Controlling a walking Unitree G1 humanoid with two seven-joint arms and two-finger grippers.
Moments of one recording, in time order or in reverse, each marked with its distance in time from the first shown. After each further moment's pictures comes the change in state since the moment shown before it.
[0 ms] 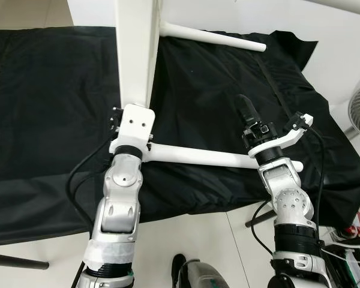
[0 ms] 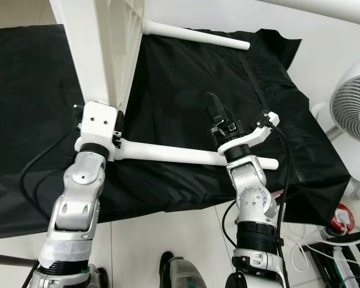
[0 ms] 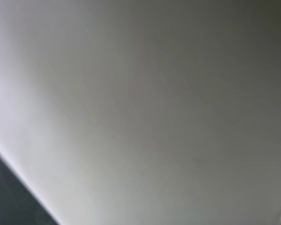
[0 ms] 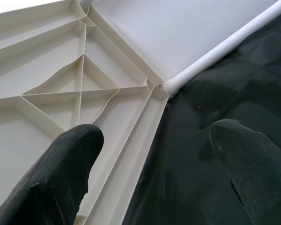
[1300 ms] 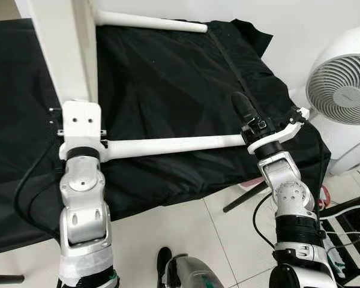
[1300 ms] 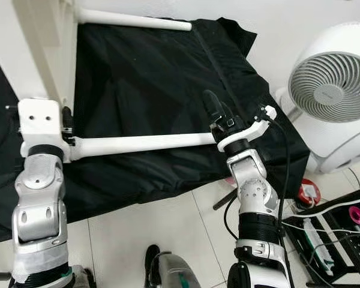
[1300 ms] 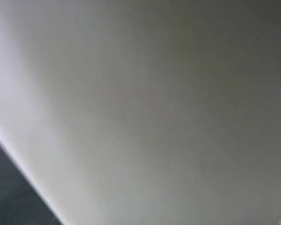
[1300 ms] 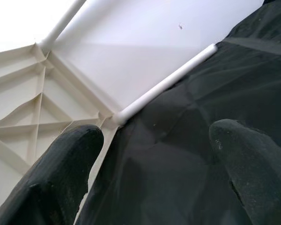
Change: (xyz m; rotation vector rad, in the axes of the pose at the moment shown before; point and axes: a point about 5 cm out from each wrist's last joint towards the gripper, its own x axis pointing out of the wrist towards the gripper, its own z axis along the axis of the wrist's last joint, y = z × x) left arm -0.020 0.071 0.001 0.010 0.049 0.293; right arm 0.009 -0.005 0.000 -0.023 0.036 0.011
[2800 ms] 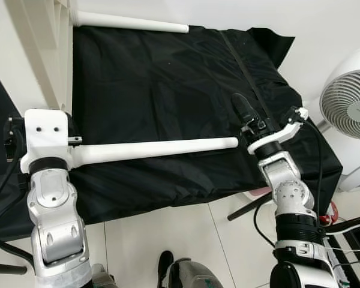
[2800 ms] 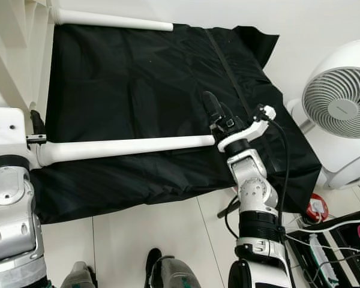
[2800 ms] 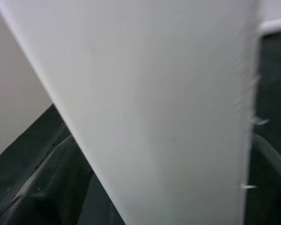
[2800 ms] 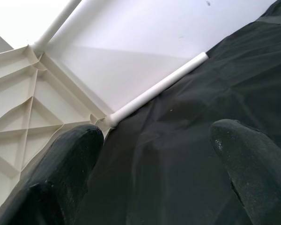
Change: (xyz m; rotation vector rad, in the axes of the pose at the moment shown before) left arm -0.011 0.028 -0.001 0.105 -0.096 0.067; right arm 0.001 -0.005 -0.002 -0.020 0.017 -0.005
